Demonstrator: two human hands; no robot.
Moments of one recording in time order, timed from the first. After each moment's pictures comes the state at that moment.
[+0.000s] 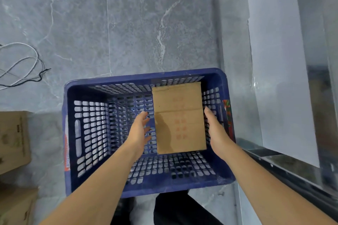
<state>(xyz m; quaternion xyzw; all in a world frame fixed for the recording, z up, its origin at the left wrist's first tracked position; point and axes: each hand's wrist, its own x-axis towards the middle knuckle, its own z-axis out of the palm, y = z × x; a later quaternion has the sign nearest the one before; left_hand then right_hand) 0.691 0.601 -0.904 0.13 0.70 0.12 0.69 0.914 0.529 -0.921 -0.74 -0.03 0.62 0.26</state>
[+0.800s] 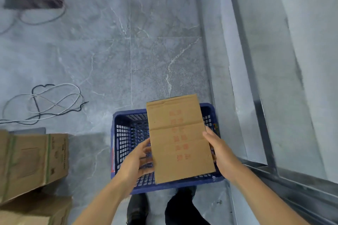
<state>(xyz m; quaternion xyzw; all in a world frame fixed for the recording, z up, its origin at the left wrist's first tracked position) 0.605 0.589 -0.686 0.19 0.63 0.11 0.74 0.868 0.536 -0.686 -0.70 -0.11 0.64 0.29</state>
